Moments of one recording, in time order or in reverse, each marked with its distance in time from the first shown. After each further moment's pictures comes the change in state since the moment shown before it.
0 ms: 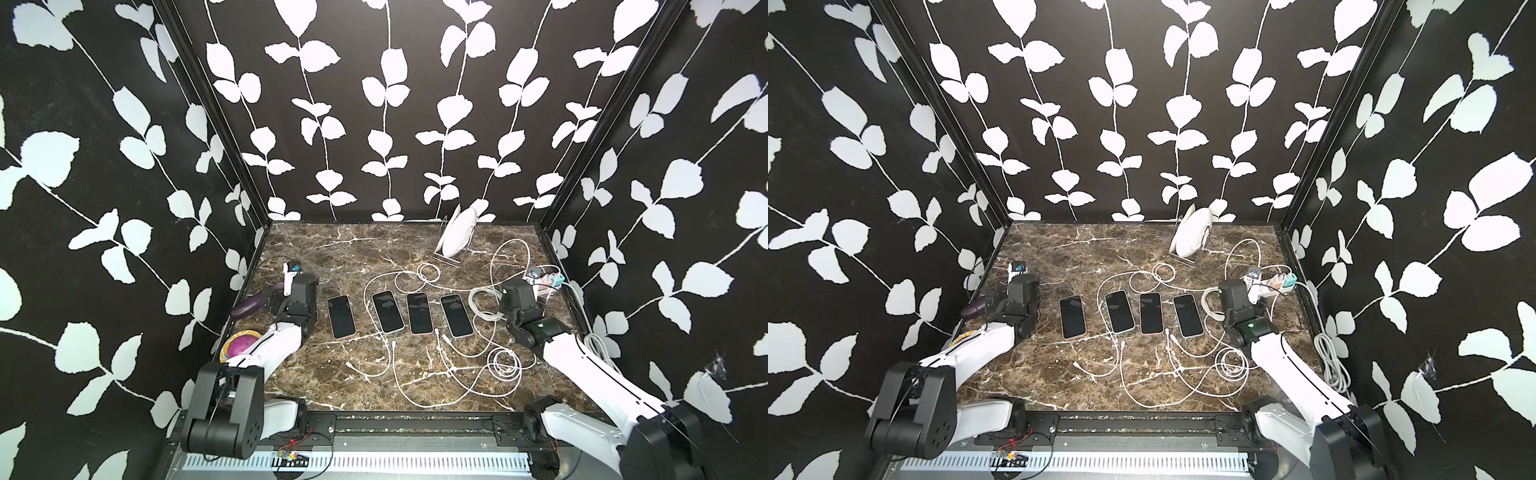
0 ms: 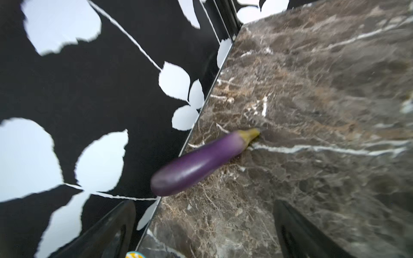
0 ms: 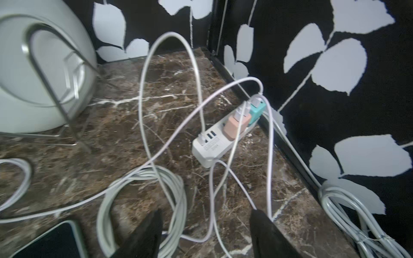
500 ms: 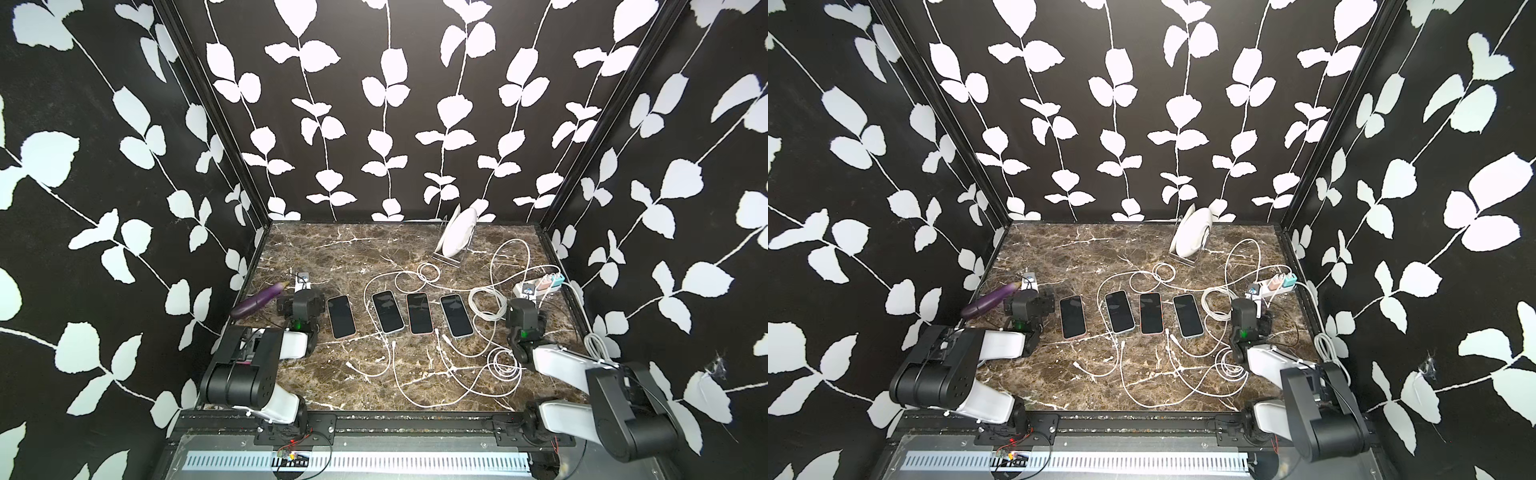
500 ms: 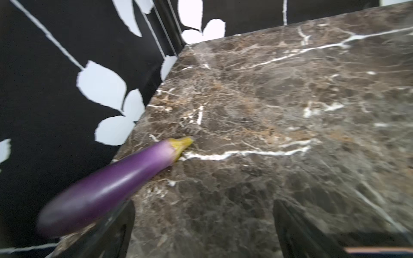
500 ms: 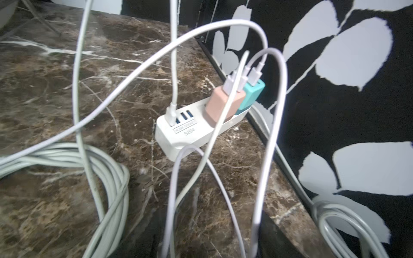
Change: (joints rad) left arm 0.010 0.253 -0.158 0.582 0.319 -0.006; right arm -0.154 0.231 -0.351 0.766 -0.107 -0.357
